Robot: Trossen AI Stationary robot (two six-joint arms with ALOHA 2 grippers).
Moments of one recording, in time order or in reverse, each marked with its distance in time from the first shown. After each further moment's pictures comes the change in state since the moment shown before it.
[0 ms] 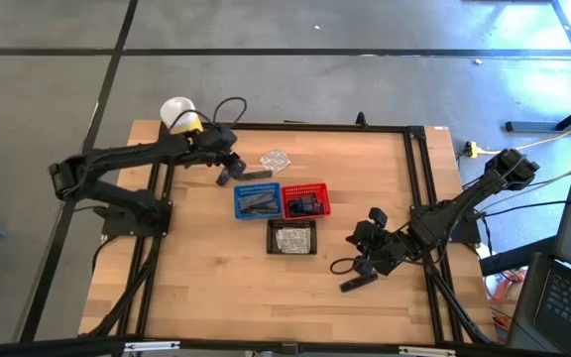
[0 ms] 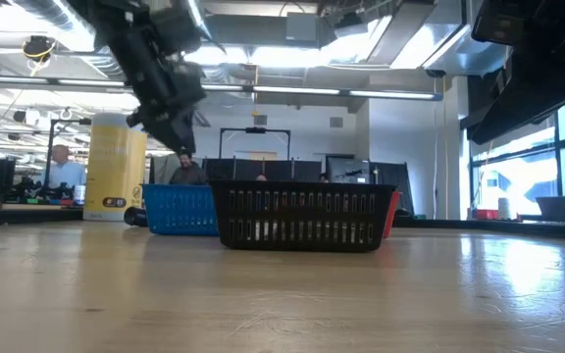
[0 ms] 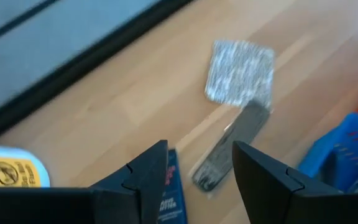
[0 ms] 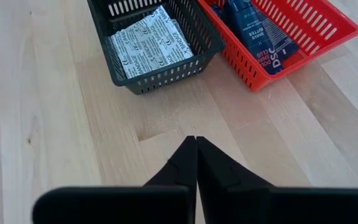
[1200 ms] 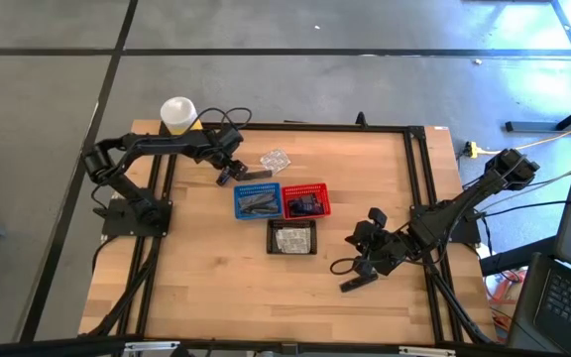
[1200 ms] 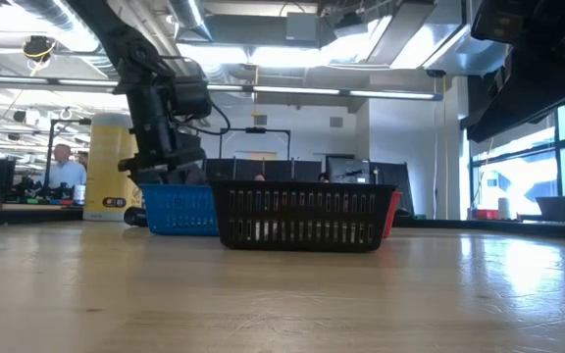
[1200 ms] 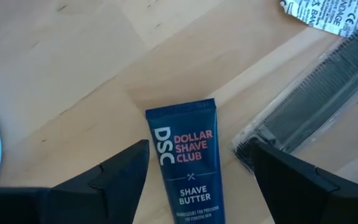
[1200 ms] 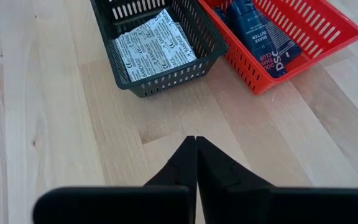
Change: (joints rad) left arm 0.133 0.300 -0.011 0.002 0.127 -0.031; right arm 0.000 0.000 0.000 0.016 0.000 -0.010
